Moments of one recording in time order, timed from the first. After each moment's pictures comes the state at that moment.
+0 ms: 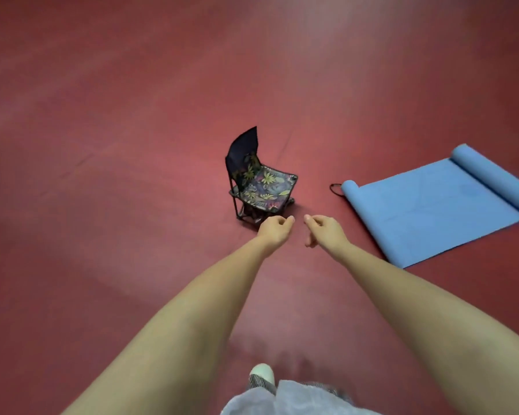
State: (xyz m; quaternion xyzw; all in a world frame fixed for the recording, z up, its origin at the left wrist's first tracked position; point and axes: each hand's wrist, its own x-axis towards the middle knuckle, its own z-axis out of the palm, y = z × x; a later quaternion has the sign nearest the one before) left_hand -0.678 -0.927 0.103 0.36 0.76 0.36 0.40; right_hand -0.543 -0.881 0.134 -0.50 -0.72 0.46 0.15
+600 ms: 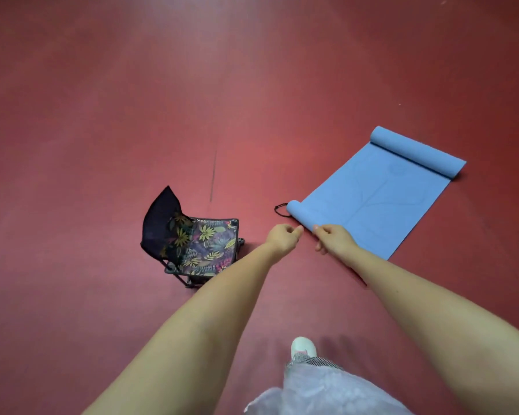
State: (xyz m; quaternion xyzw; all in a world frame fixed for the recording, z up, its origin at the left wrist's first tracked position) left_hand -0.658 -0.585 0.084 0.49 0.68 0.21 0.49; right_hand -0.512 -0.588 0.099 -0.65 -0.57 0.46 0.18
